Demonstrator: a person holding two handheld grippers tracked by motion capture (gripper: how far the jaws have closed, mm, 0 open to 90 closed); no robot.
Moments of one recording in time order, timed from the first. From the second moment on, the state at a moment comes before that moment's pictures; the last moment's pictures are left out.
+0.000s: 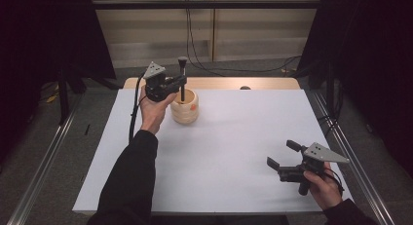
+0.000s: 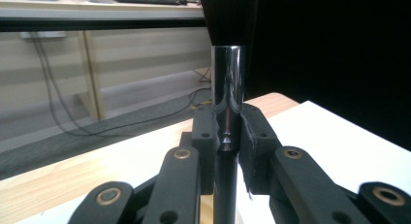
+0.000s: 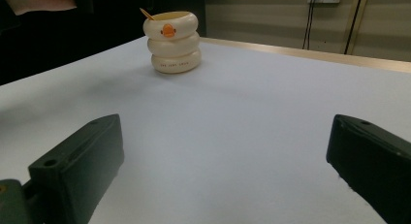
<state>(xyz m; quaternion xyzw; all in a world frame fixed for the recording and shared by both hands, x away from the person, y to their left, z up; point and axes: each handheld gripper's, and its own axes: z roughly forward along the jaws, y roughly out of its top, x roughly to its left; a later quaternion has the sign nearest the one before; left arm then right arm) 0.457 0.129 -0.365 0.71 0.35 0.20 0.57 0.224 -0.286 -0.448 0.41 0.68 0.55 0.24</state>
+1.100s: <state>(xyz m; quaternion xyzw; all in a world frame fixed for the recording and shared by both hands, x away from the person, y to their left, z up) 0.464 0.119 -0.399 0.73 0.37 0.20 0.54 0.223 -0.284 -0.450 0.41 0.69 0.55 0.25</state>
